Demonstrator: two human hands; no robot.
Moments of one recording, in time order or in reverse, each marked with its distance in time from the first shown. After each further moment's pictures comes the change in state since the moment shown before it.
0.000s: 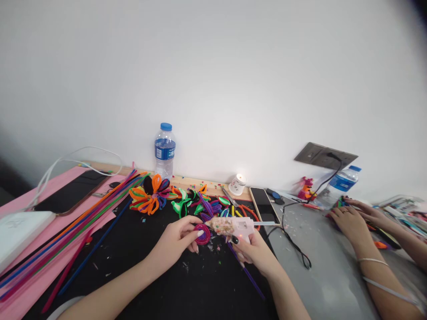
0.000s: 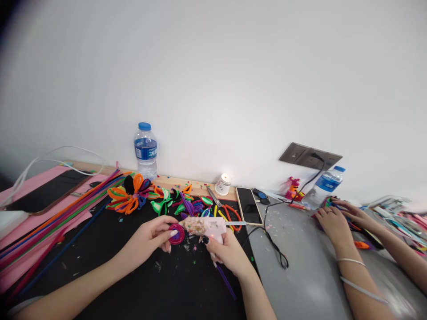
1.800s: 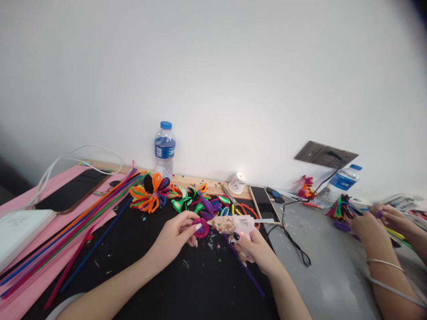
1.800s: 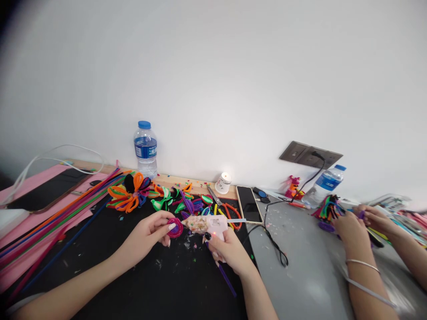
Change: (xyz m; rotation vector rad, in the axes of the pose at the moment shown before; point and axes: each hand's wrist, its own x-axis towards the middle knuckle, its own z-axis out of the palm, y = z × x) left_hand 0.001 -0.002 -0.001 -0.042 0.064 0.049; right_hand -0.004 -0.004 0.000 0.032 0.030 0.096
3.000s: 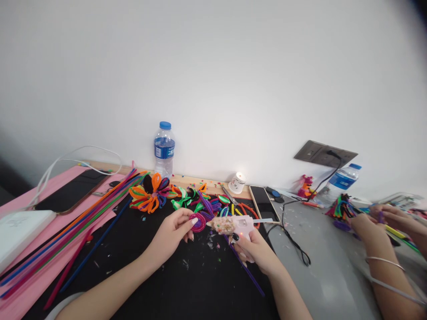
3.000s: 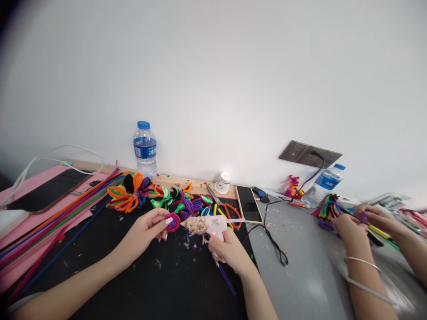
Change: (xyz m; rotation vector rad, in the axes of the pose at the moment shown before) left_hand 0.005 0.003 -0.004 -0.027 0.060 -0.021; right_hand 0.001 0.007 -0.004 -0.003 -0.008 -0.020
